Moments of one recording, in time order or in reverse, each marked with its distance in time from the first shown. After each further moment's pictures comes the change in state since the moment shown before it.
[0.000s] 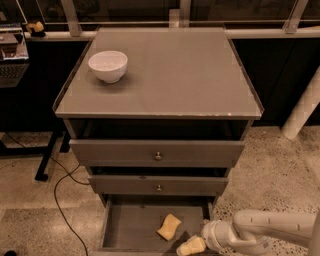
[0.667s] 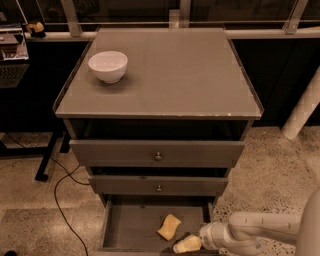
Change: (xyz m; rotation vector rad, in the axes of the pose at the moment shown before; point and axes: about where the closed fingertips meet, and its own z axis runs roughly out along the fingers) arm 0.009 -0.012 0.030 0.018 0.007 0.104
